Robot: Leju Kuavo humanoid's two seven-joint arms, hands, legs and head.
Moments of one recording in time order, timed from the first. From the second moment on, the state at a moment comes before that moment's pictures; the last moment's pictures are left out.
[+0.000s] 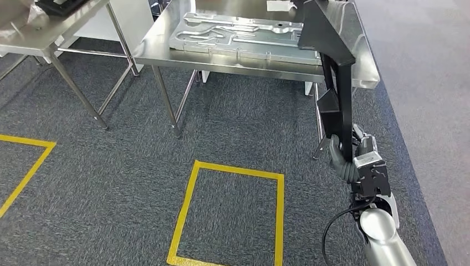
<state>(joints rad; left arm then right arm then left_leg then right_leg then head) -0.04 -0.10 1.48 -0.22 -1.08 0.09 -0.38 -0.11 -0.28 0.08 -1.66 0.15 -0.23 -0.40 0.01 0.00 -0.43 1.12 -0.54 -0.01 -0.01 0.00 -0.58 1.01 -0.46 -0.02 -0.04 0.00</state>
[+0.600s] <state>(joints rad) -0.04 -0.12 1.50 -0.22 -1.09 0.10 -0.33 -0.80 -0.19 0.14 -1.16 0.37 0.00 -0.12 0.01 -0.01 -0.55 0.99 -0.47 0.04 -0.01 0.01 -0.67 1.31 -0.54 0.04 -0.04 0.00</state>
